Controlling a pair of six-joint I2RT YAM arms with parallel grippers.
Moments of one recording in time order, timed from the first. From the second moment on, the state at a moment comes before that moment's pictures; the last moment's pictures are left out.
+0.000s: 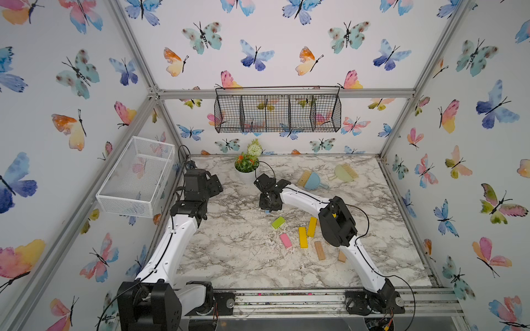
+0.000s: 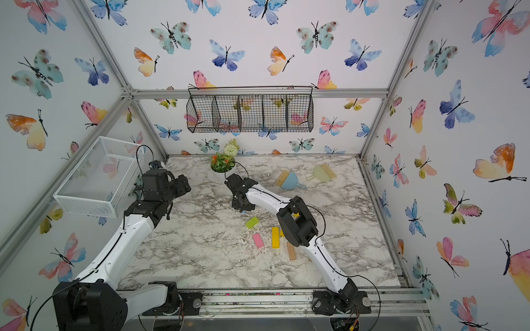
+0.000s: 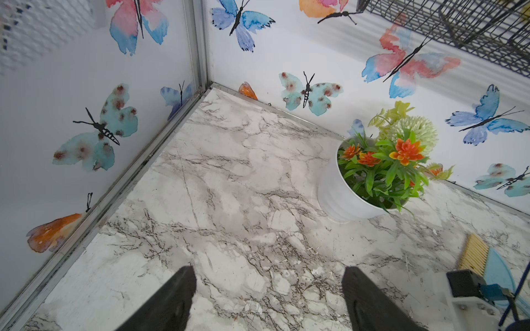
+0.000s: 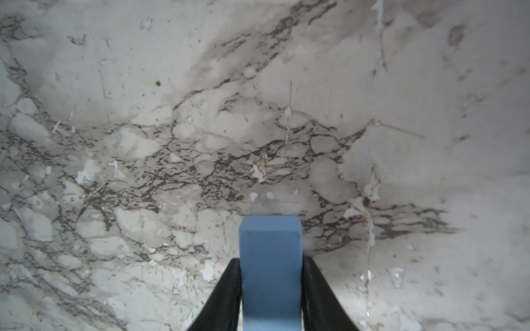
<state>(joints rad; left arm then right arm) -0.09 1.18 0.97 -0.33 -0.20 -0.38 0.86 2.45 2.09 -0.83 0.11 0.84</state>
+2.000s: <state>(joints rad) -0.72 1.81 1.21 -0.47 0.11 -0.03 0.30 1.60 1.10 -0.49 -0.14 0.60</state>
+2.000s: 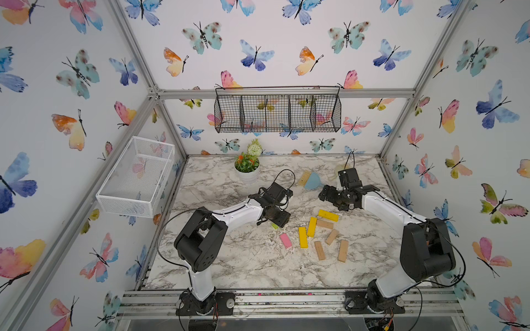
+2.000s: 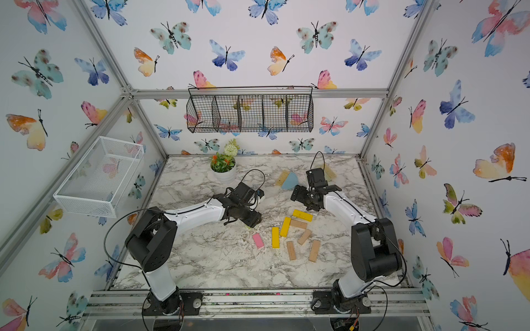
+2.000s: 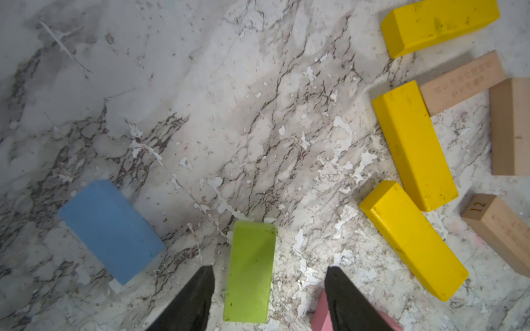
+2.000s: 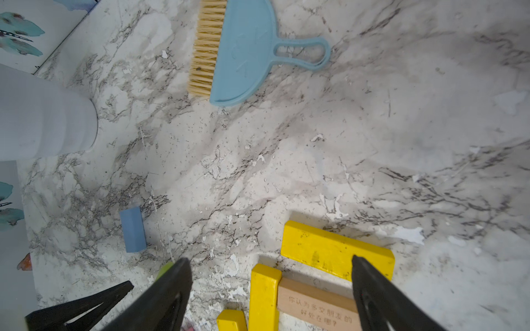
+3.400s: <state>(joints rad) -0.75 1.97 1.33 -0.64 0.02 -0.01 0.30 1.60 1.09 -0.49 -0.16 0.61</state>
